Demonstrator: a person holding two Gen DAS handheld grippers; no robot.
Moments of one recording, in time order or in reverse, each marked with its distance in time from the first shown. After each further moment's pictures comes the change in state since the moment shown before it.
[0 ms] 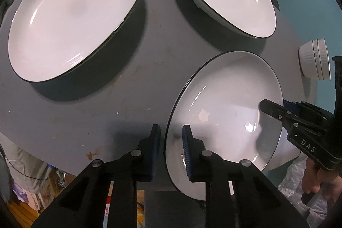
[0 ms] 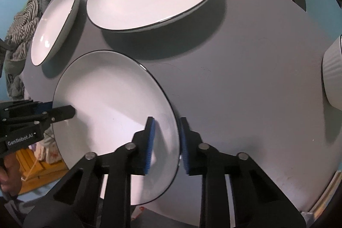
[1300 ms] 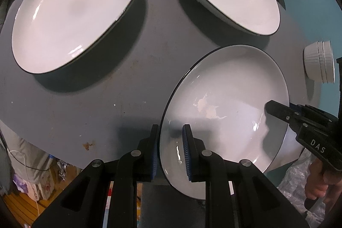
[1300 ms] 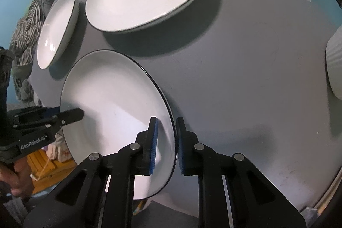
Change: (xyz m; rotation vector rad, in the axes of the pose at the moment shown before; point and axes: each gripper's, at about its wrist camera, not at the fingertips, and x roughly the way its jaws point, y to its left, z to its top) left arm 0.001 -0.018 0.002 -0.039 0.023 0.036; right arm -0.002 -0.011 0.010 0.041 0.054 0.066
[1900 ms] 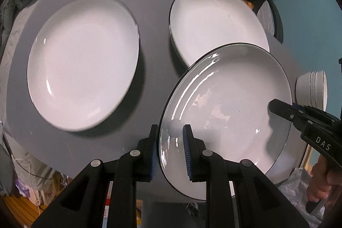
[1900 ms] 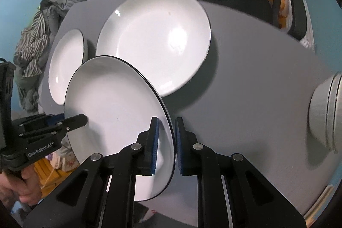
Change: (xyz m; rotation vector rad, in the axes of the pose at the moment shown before) left arm -0.049 -0.006 0.063 -0.013 -0.099 0.018; right arm -0.033 0.005 0.049 -0.022 -0.077 0.009
